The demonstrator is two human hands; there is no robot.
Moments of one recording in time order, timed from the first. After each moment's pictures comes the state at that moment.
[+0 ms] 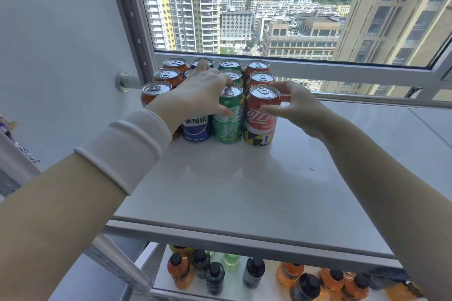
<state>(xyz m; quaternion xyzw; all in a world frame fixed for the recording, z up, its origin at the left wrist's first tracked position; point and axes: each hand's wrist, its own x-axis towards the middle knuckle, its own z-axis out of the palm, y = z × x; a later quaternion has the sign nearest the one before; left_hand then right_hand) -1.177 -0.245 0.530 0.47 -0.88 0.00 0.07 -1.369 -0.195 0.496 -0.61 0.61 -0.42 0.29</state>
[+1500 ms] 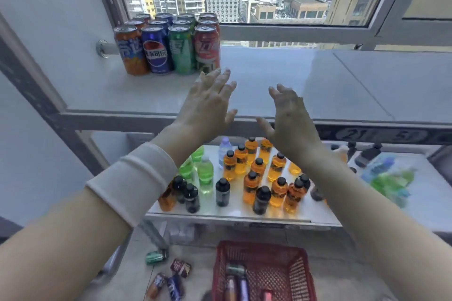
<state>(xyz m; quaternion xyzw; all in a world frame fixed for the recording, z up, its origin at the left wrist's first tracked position) -1.228 0.011 0.453 0.42 -0.89 0.10 0.13 -1.388 0.077 0.424 -0.66 0.70 -0.26 -0.04</state>
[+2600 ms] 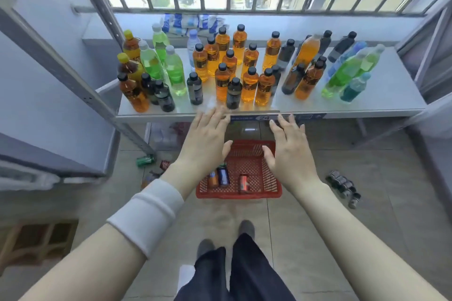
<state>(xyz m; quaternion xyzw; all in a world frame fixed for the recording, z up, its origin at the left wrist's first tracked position) -1.223 0.238 0.250 0.40 -0.91 -0.08 0.01 -1.388 0.332 0.226 -0.61 0.78 -0.13 0.03</state>
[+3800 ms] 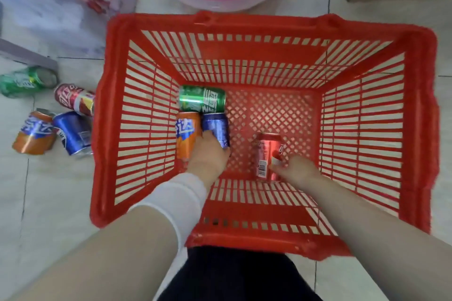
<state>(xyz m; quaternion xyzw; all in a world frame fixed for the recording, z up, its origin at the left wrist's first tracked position) -1.319 0.173 -0.520 0.69 -0.58 -0.40 -0.16 -1.488 0.249 -0.514 -0.38 0.75 0.13 0.52</state>
